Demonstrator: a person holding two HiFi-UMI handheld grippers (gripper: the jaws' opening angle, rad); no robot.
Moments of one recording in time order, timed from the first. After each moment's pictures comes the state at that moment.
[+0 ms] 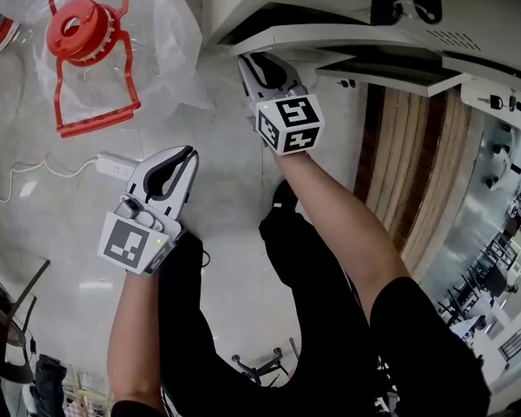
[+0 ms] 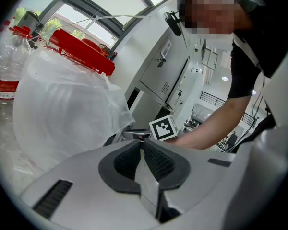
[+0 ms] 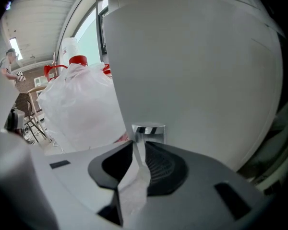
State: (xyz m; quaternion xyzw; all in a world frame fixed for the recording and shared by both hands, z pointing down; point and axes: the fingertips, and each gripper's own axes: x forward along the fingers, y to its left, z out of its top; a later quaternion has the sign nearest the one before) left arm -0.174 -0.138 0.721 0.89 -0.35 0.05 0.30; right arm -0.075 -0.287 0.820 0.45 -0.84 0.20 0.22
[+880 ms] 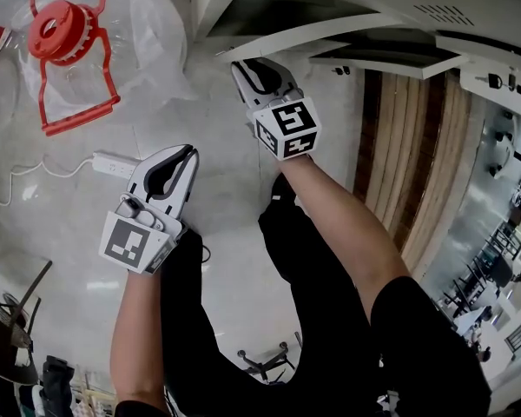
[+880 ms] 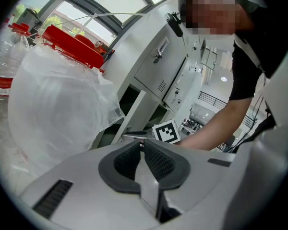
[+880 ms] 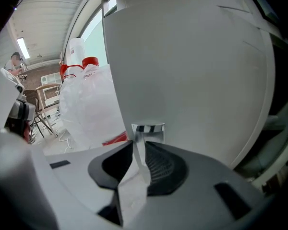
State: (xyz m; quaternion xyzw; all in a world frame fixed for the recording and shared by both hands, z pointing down) left arm -0.153 -0.125 0.721 0.89 -0.34 0.06 0.31; right arm -0.063 -0.255 0.820 0.43 -0.86 0.19 0.22
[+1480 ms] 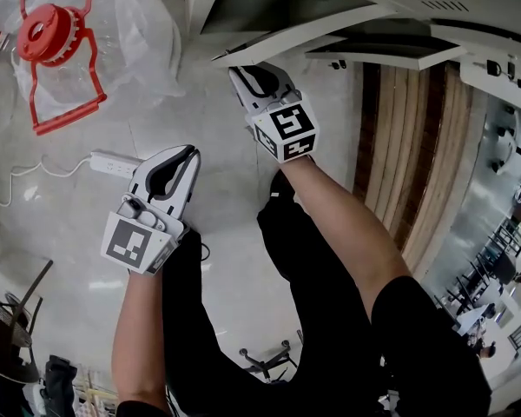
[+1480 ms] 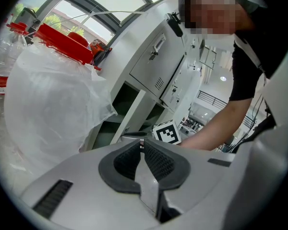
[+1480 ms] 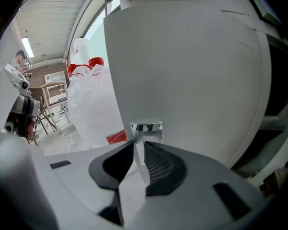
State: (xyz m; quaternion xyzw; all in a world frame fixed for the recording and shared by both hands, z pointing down) left arm -0.135 -0.117 0.719 0.89 -0.33 0.06 0.31; right arm -0.052 -0.238 0.821 0.41 -0.87 0.18 0.22
